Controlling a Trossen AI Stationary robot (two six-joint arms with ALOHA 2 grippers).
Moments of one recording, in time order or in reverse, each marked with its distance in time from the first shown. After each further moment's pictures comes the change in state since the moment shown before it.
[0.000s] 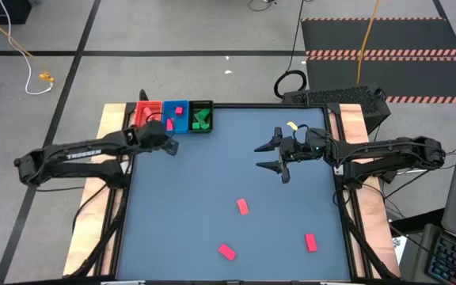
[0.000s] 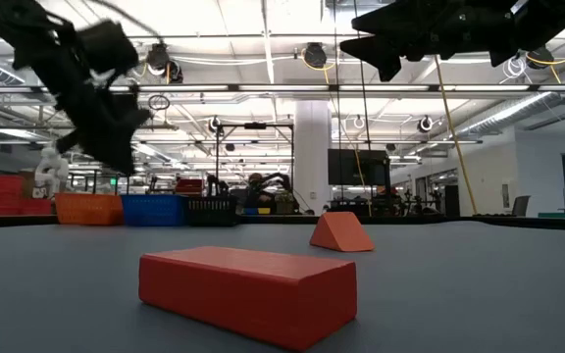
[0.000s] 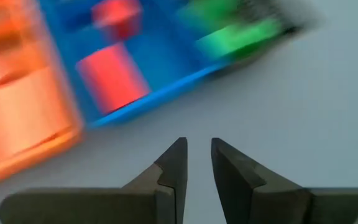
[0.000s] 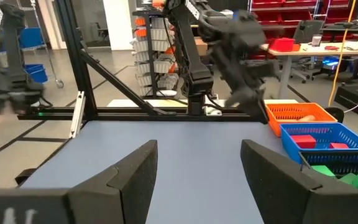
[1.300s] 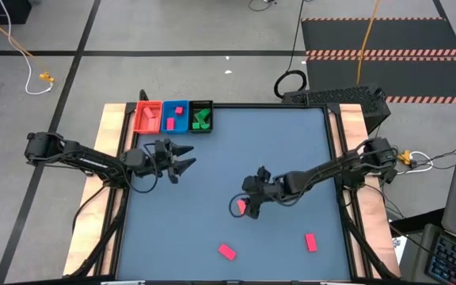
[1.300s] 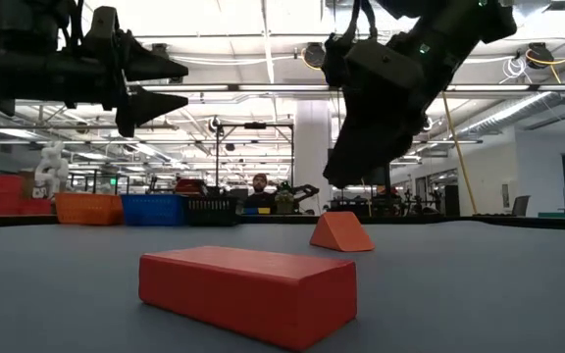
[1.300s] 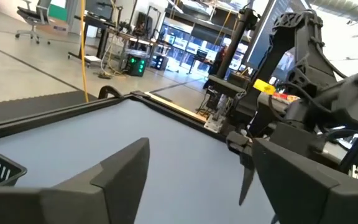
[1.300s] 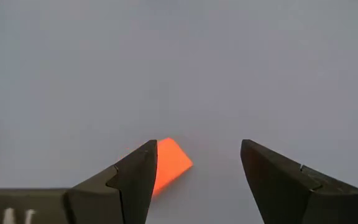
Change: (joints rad) left arm -0.468 0.149 -0.383 1.494 0.029 0.201; right arm 0.409 0.610 0.440 -0.694 0.517 0.531
